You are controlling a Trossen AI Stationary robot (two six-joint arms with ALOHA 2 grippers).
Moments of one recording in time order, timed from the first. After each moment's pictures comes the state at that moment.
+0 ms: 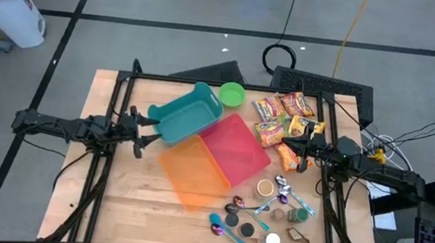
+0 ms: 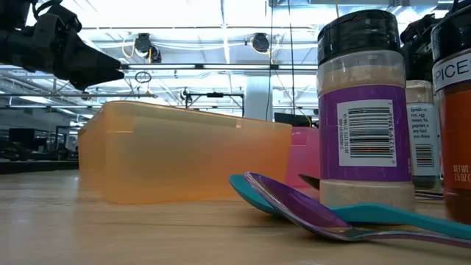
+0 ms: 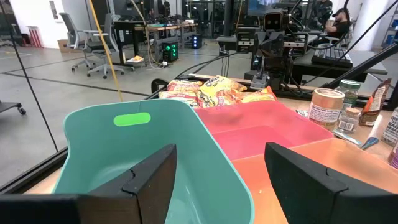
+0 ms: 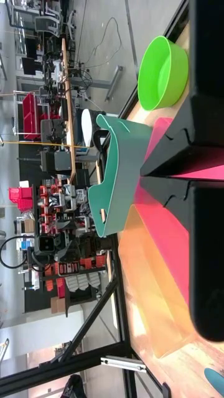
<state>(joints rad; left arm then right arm) -0.09 0.19 0.11 0.00 -0.37 -0.06 -0.22 0.05 0.02 0.10 -0.03 0.07</state>
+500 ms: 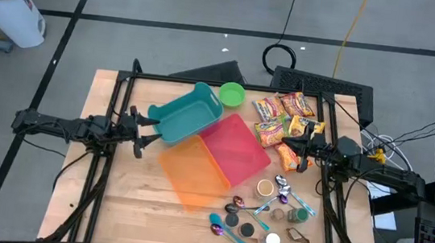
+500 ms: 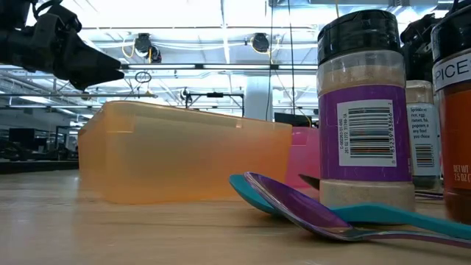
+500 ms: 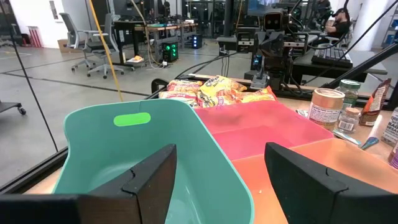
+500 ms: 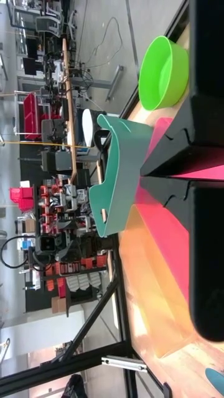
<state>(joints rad) -0.09 0.19 0.11 0.00 -0.37 -0.06 -0.22 0.05 0.02 0.10 -0.03 0.07</state>
